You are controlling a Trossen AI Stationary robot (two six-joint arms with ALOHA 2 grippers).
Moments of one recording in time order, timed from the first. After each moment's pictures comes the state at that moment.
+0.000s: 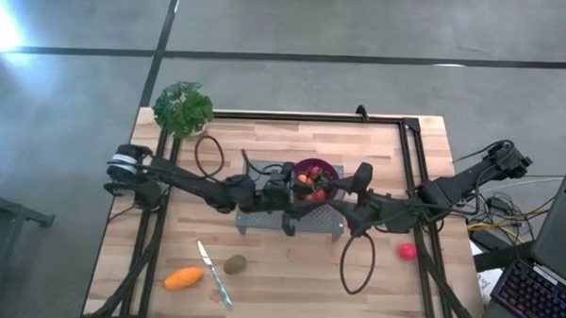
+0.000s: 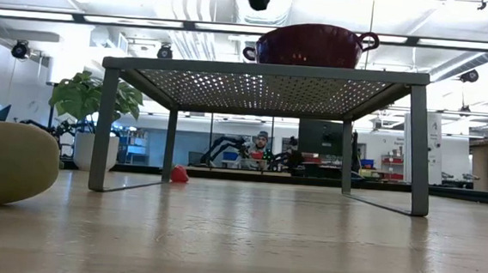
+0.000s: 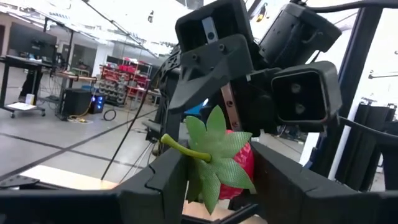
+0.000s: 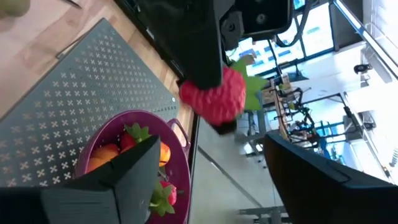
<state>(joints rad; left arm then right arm) -0.17 1.71 1.09 0.96 -0.21 -0.20 0.50 1.22 1.15 -0.43 0.82 -0.68</state>
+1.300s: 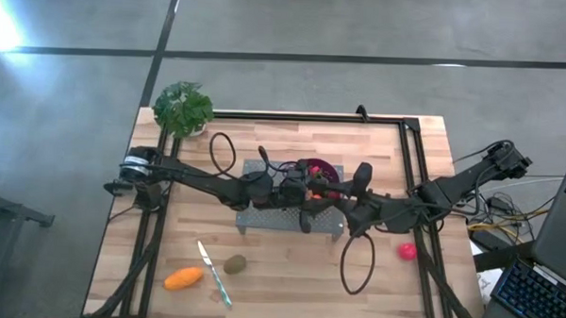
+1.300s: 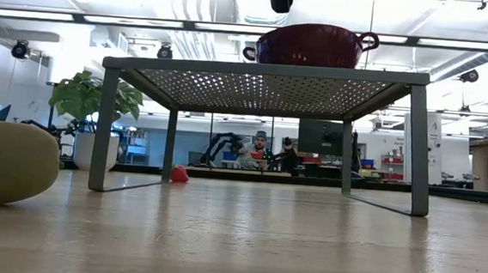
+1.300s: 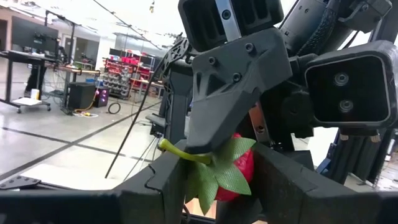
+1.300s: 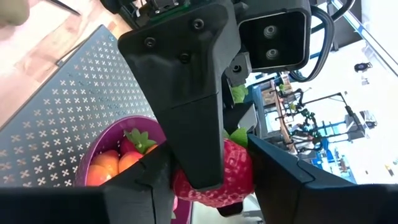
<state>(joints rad) -0.14 1.81 1.26 0.83 -0.19 -0.19 0.50 1.22 1.15 -0.40 0.81 -0.68</state>
